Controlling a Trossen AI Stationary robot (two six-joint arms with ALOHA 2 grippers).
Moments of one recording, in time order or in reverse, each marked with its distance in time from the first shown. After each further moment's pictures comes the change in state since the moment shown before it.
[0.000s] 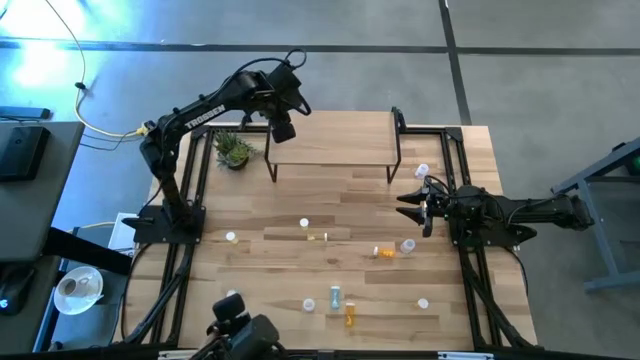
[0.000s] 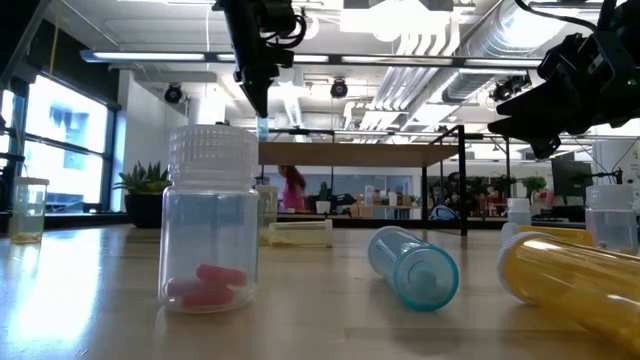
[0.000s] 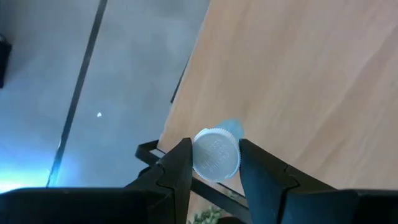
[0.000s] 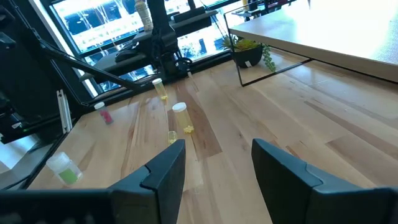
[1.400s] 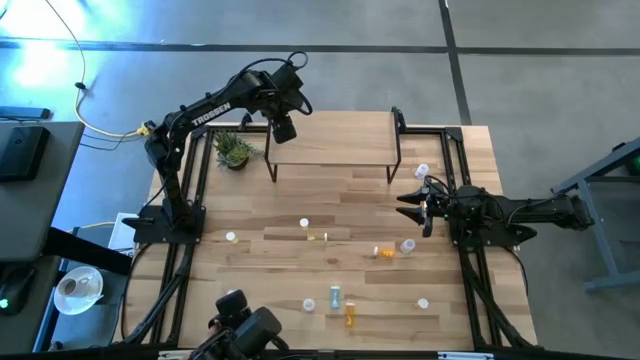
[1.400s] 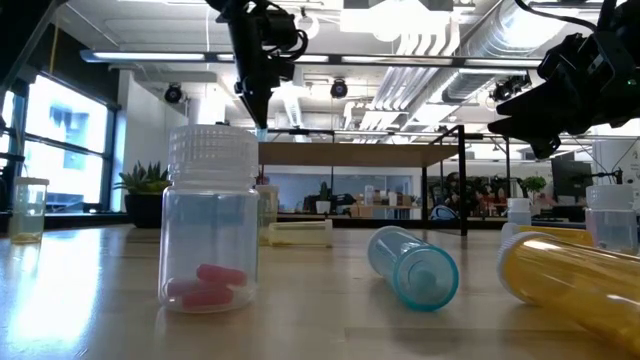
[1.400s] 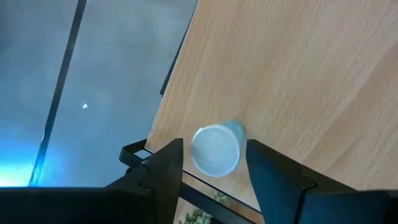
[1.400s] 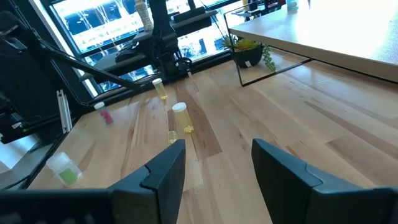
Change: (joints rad) left arm 0.024 0.045 -0.001 -0.006 0.030 0.001; right arm 0.000 0.000 0.000 0.000 0.000 0.000
